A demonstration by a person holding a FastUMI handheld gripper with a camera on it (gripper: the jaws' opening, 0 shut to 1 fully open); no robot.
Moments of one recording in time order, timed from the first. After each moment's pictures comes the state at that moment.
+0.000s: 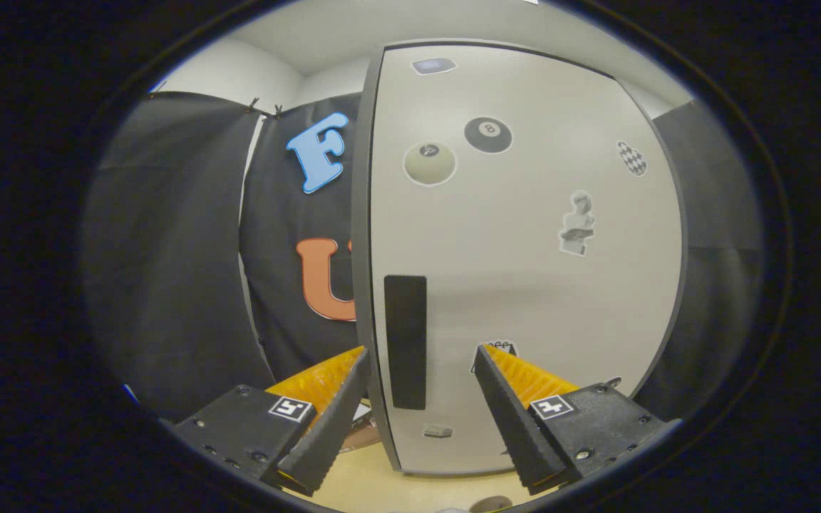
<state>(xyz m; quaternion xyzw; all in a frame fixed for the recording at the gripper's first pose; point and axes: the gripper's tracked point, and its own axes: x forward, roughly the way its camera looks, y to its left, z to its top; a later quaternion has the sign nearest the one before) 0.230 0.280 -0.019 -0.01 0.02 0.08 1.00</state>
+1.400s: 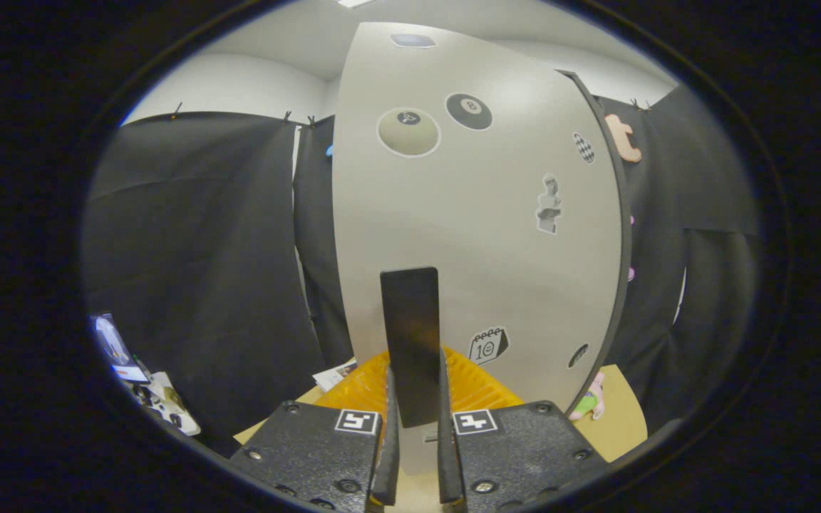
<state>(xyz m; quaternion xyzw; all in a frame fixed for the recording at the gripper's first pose) 0.057 0.185 -0.038 0.00 0.05 0.19 0.98</state>
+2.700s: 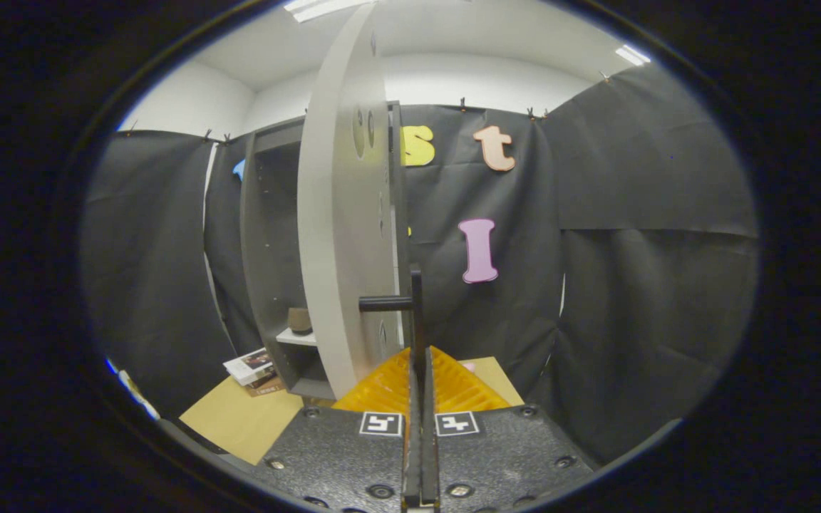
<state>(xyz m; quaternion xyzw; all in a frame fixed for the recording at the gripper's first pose) -0.023 -0.090 -0.037 0.01 0.04 0.02 1.00</state>
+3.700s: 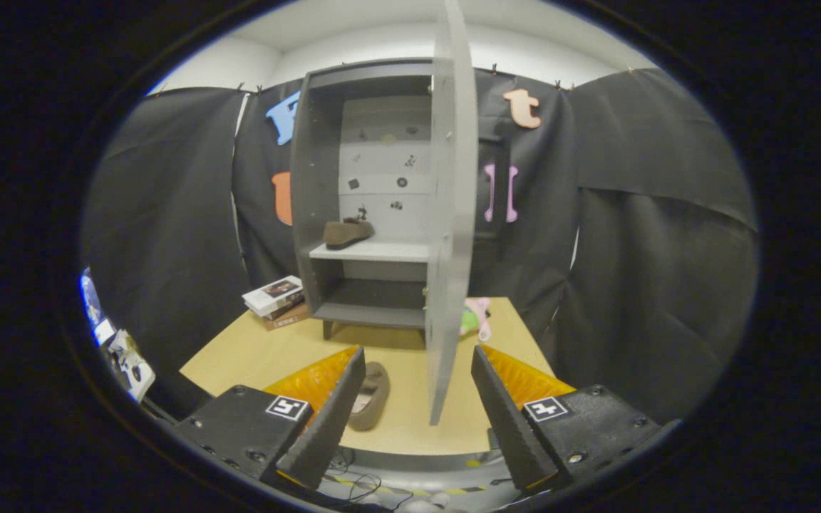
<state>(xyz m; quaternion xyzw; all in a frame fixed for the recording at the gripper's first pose) -0.106 -0.012 -0.188 -0.02 0.16 0.05 0.99</state>
